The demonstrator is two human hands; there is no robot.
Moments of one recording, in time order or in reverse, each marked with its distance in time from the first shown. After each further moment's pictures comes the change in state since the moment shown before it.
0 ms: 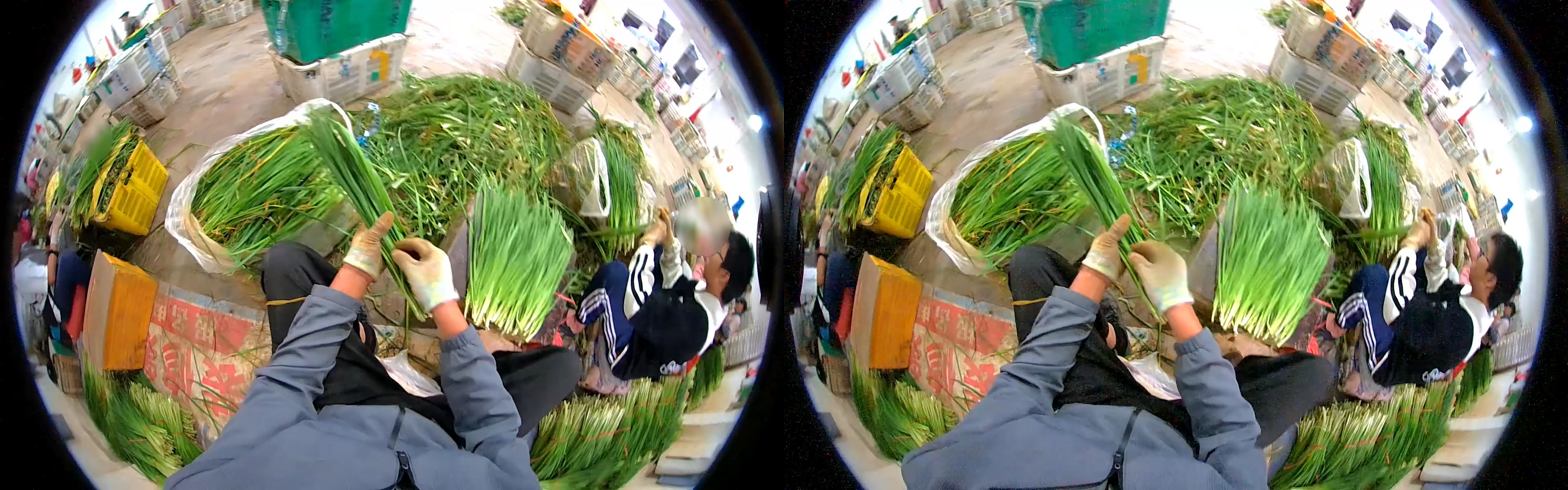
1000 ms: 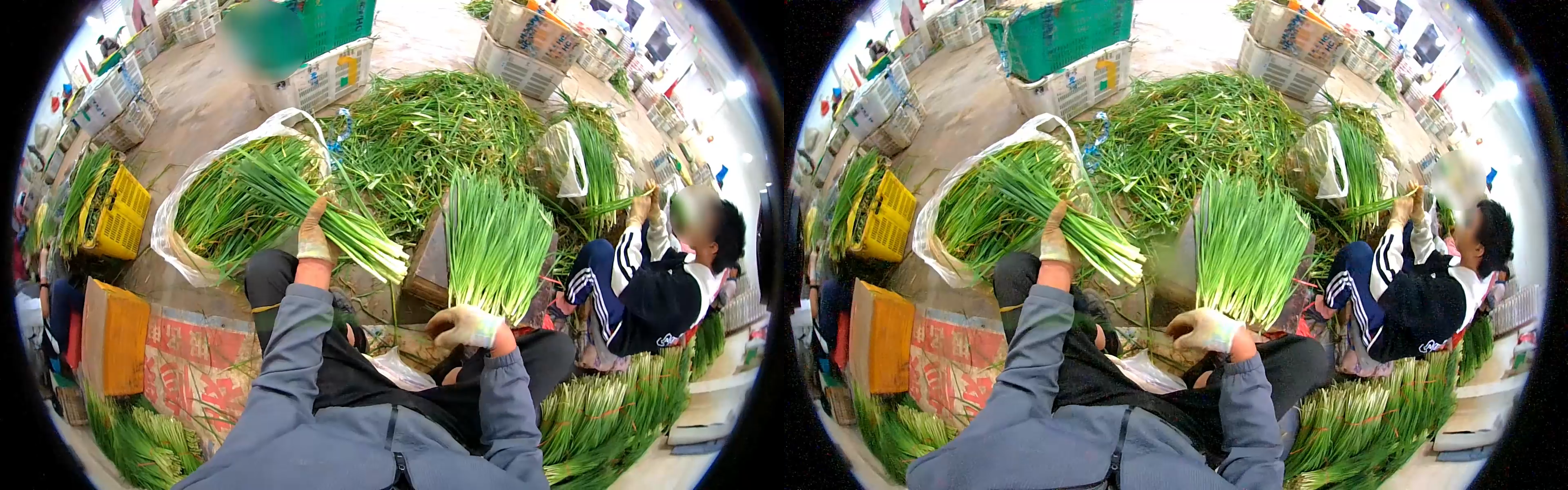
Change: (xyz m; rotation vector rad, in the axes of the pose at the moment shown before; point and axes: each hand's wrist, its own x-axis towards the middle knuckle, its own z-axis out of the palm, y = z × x) left_hand -0.003 0.048 0.002 -0.236 0.138 0.235; right_hand -0.089 0.006 -0.141 -0.229 -0.876 0.251
